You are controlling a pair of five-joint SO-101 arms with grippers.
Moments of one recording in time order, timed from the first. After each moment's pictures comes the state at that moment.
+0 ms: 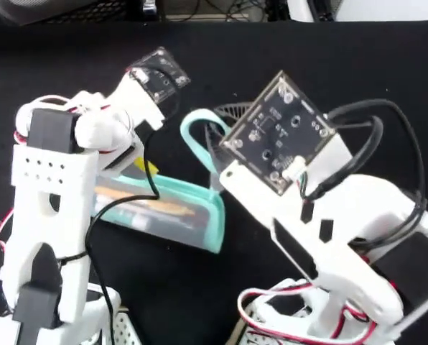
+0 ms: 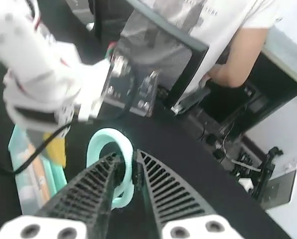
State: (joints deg) left arm 6.1 -18.0 -13.5 99.1 -44.4; right arm -31.2 -29.1 -39.3 101.1 24.1
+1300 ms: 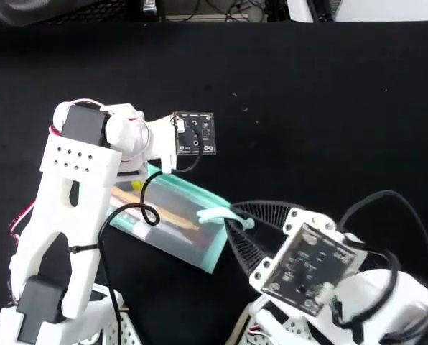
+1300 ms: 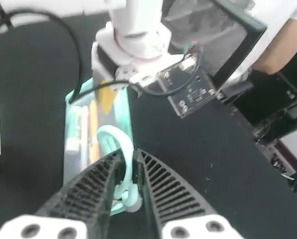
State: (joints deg) left arm 10.0 -16.7 -0.1 95.0 -74.0; right arm -39.6 -62.5 -0.6 101.1 24.1
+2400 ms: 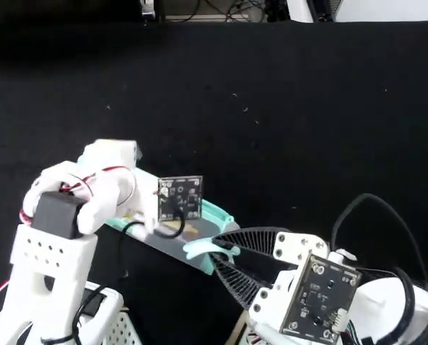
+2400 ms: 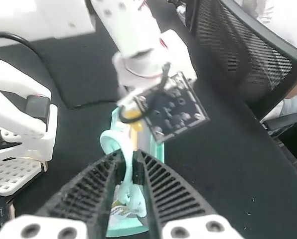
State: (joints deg) left arm 11.1 -49.6 32.5 71.3 -80.7; right arm -53.8 -65.6 0.9 101.1 18.8
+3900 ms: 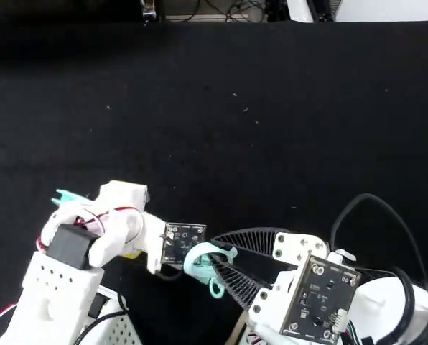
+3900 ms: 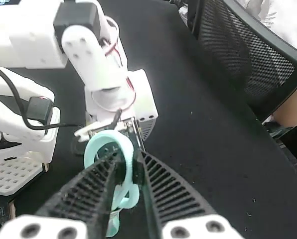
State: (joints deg) left arm 16.4 -63.8 52.4 74.9 -82.2; right arm -54.0 -65.6 0.9 101.1 18.8
